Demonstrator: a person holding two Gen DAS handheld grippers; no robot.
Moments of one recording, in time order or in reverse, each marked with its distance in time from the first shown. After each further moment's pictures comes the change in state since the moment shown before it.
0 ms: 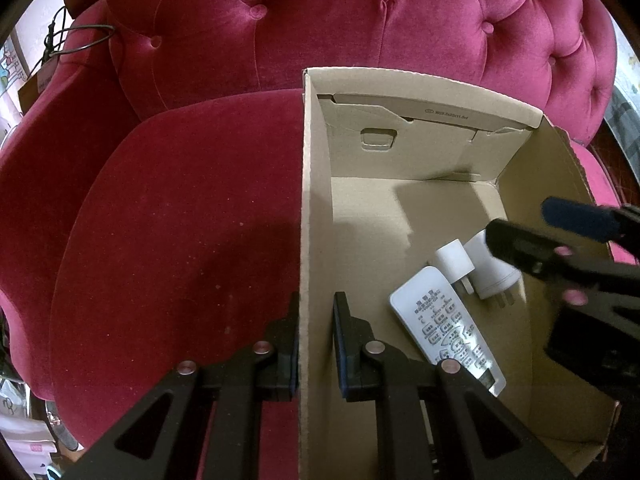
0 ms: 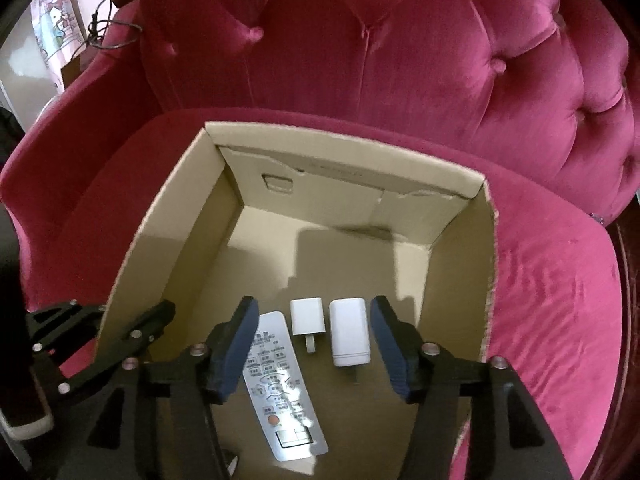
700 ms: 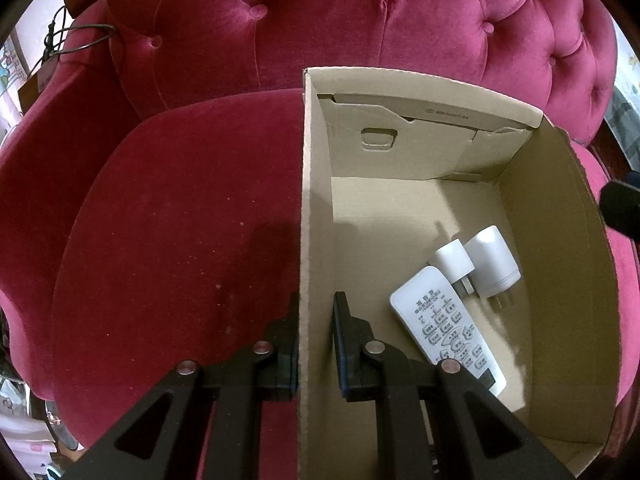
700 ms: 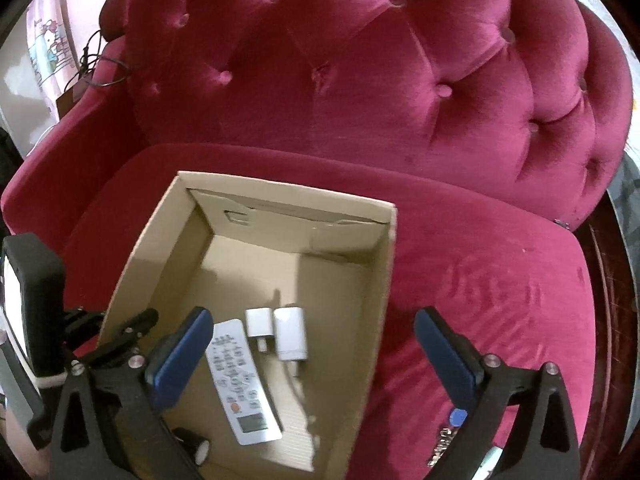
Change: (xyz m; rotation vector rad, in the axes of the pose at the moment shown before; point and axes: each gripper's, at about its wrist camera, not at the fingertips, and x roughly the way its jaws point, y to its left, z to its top) left arm 0.000 0.002 0.001 0.001 0.000 0.000; right arm -0.051 -0.045 -0.004 0.036 -0.080 -0.055
